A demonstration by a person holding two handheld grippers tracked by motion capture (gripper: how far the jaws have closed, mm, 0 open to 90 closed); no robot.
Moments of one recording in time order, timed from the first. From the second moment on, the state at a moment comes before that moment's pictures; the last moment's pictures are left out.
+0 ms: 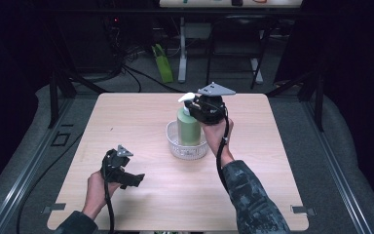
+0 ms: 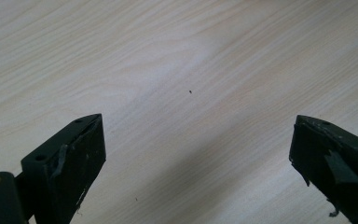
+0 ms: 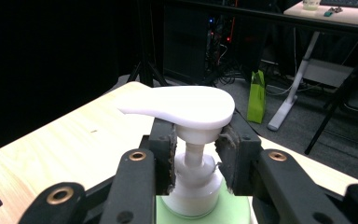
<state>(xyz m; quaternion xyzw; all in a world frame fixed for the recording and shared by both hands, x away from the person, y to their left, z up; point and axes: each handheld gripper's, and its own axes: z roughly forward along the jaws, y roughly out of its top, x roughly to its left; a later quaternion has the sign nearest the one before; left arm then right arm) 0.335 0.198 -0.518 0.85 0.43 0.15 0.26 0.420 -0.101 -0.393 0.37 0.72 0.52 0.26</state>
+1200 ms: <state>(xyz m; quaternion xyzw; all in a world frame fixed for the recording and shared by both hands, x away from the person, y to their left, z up) 0.334 0.194 -0.519 0.86 0.42 0.14 0.26 0.395 -0.114 -0.398 0.36 0.75 0.50 0.25</state>
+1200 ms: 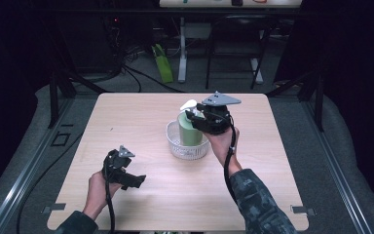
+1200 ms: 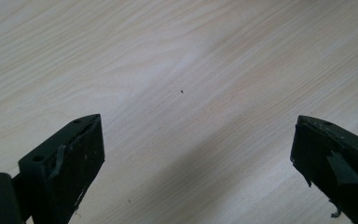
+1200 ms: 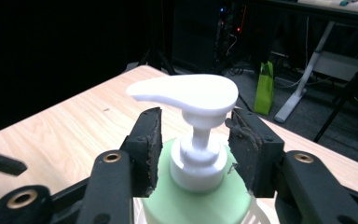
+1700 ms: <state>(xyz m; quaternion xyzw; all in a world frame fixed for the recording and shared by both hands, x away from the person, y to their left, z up) 0.334 0.193 -0.519 0.86 0.42 0.14 0.26 0.376 -0.140 -0.384 0.38 0.77 0.46 0.21</state>
